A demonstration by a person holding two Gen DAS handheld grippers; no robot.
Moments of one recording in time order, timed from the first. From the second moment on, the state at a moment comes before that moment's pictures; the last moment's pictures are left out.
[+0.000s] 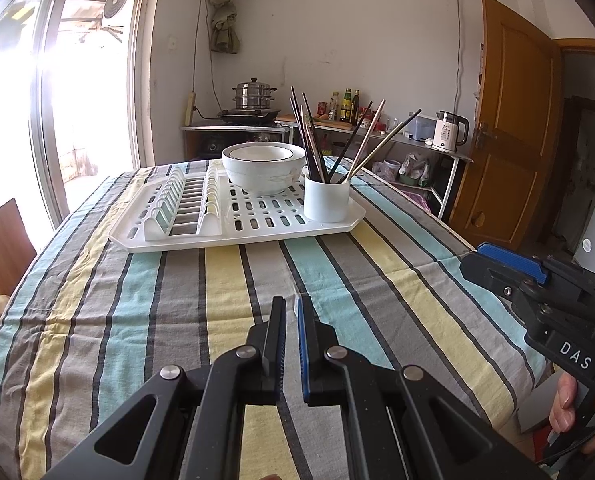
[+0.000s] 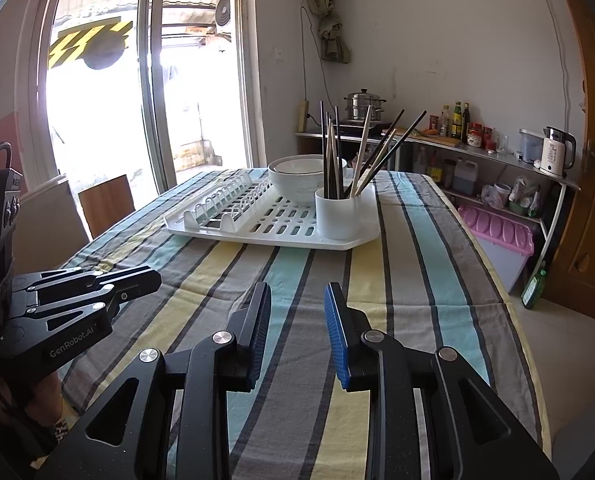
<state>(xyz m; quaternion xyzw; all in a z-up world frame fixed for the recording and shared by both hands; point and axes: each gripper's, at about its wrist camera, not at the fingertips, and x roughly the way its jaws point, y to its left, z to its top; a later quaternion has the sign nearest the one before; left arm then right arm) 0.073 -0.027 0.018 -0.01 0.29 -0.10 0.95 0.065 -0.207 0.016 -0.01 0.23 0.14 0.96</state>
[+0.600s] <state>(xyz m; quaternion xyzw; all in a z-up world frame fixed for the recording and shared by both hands) 0.073 -0.027 0.018 -0.01 0.29 -0.10 0.95 0.065 -0.206 0.015 -0.01 0.23 0.14 0.96</state>
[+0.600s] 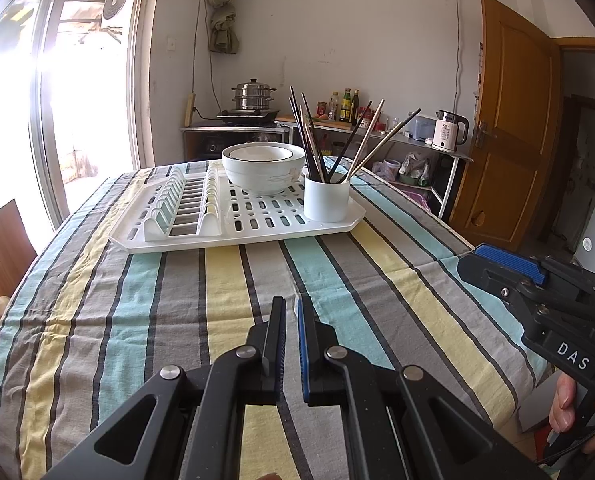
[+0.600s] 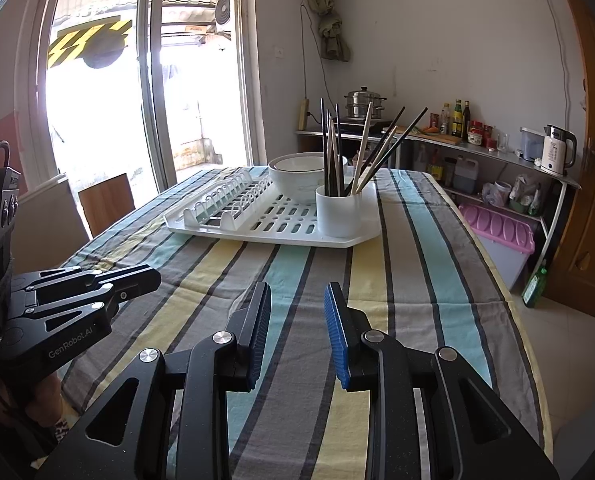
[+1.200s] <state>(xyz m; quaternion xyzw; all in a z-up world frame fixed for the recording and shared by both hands) 0.074 -0.028 0.018 0.00 0.30 -0.11 0.95 0.065 -0.206 0.014 -0.01 0.23 0.14 0.96</state>
